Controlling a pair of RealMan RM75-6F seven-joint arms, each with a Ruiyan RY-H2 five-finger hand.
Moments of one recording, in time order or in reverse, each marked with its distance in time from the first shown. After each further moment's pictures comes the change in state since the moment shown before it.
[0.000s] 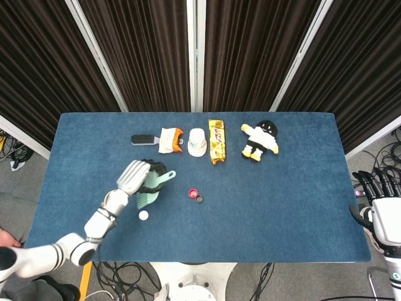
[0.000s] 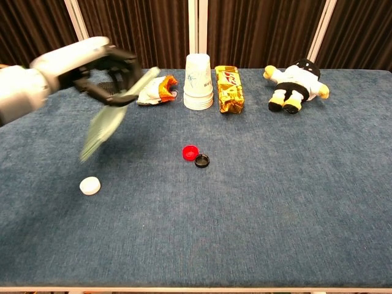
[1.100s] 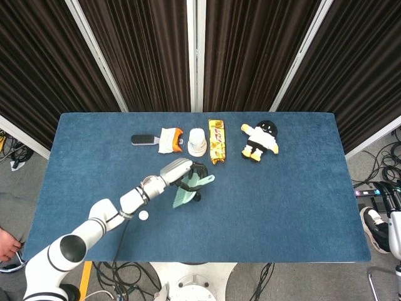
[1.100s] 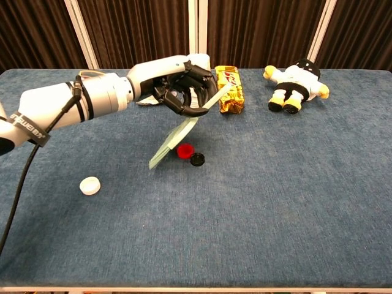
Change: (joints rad) left arm -0.323 -0.389 0.096 0.817 0.308 -0.135 -0.969; right arm -0.092 0.009 -0.013 -0.071 0.053 0.081 -0.085
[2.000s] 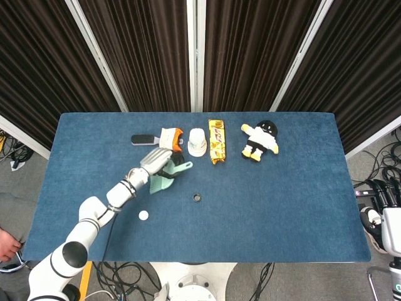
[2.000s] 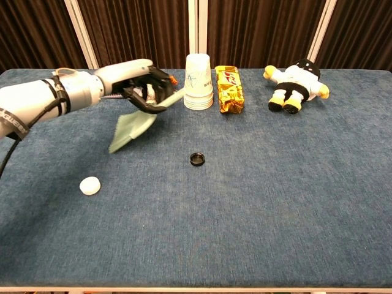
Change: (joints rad) left arm 0.060 -0.058 0.006 0.255 0.010 -0.082 0.099; right arm 0.020 0.009 0.002 -0.063 0.017 -0.030 -0.081
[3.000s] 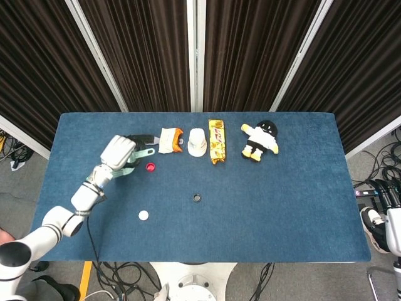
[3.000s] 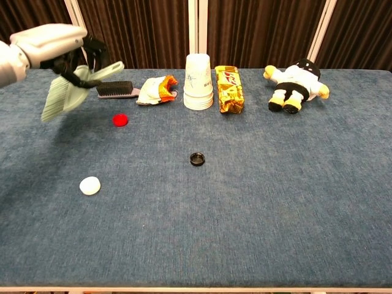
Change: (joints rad) left arm 0.176 0.332 -0.158 -0.442 -0.132 0.066 0.749; right arm 0.006 -0.021 -0.006 0.107 -0.022 0.011 0.122
